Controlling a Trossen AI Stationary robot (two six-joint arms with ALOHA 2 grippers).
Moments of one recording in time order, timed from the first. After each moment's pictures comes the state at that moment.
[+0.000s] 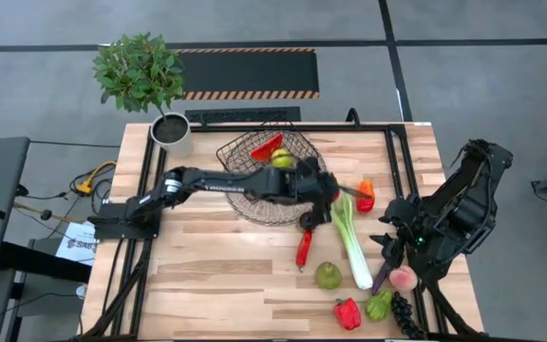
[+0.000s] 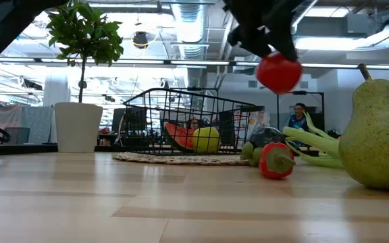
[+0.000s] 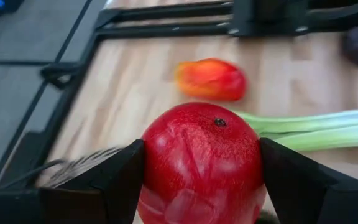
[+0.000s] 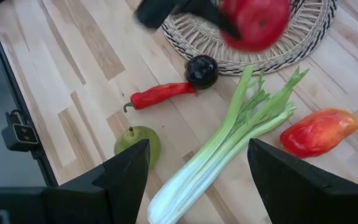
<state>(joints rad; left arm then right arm) -0.04 2.26 2.24 -0.76 -0.38 -0.02 0.90 1.23 1.43 -1.54 0.63 1.44</state>
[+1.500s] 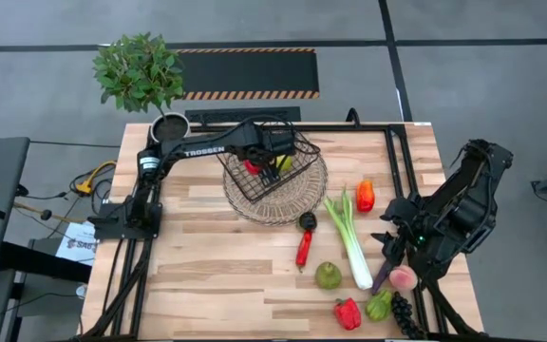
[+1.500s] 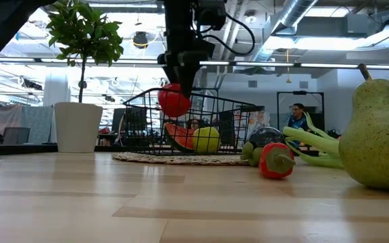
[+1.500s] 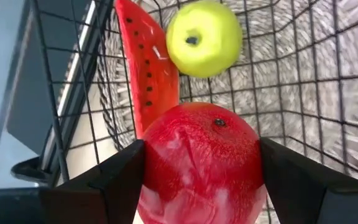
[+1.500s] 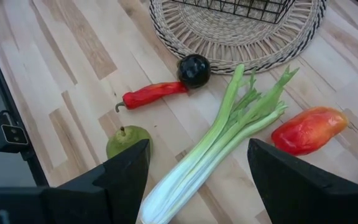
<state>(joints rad) 0.23 2.05 1.98 -1.29 -0.34 -0.18 0.90 1.23 1.44 -1.57 0.63 1.46</state>
